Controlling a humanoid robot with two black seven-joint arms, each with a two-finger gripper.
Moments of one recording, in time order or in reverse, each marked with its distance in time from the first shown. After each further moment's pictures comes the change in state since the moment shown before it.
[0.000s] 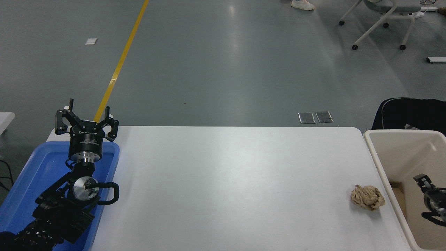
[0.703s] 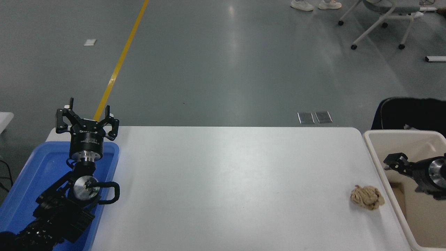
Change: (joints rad) left arm -0.003 0.000 0.000 -0.002 0.000 0.000 0.000; right arm 0.940 -0.266 -0.504 1.148 -0.303 0.071 0.007
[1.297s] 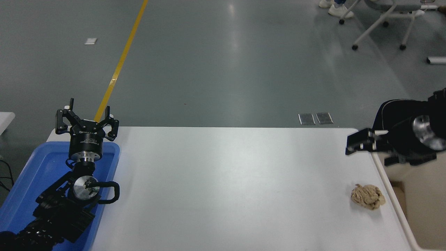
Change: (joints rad) left arm 0.000 0.001 0.000 0.000 0.000 0.000 0.000; right arm 0.703 0.087 -0.172 0.244 0.042 0.523 -0.006
